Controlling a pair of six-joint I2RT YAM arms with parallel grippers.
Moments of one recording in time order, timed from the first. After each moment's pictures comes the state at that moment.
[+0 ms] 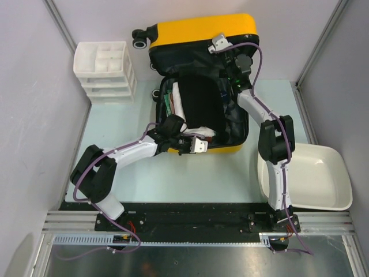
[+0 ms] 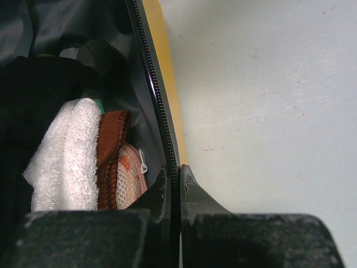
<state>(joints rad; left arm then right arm) -0.68 1.62 1.02 -0.19 0.61 0.97 0.33 2.17 1.92 0.74 0.00 -0.68</state>
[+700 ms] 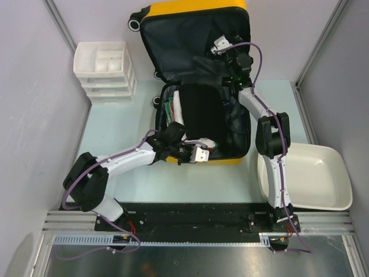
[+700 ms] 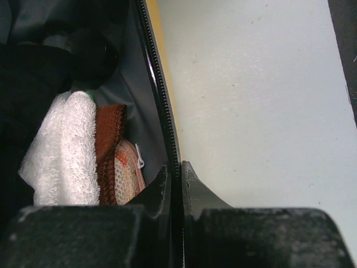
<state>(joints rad) -0.77 1.53 0.97 -0.30 0.59 0.91 0.28 2.33 2.09 0.67 -0.07 -0.67</state>
